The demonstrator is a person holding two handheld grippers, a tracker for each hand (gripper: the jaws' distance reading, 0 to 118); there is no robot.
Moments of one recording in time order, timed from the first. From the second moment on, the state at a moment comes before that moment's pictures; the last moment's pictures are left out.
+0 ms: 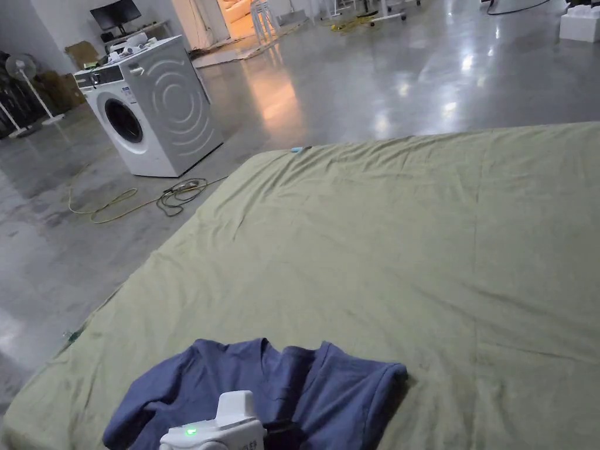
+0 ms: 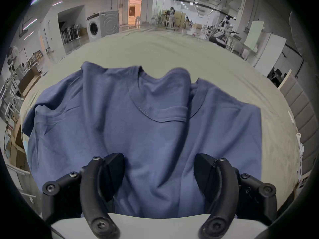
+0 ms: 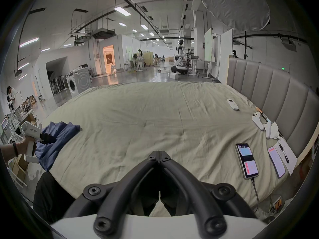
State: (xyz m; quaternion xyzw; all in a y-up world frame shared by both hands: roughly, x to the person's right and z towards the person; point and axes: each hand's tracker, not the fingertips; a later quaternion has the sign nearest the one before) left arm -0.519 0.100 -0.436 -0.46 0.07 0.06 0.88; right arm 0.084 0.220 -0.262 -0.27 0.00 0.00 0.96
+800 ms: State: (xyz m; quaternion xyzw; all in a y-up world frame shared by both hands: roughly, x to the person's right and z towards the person) left arm -0.380 0.263 -0.493 -0.30 -0.11 0.13 0.94; right arm 0.143 0.233 -0.187 -0.24 -0.05 -0.07 0.97
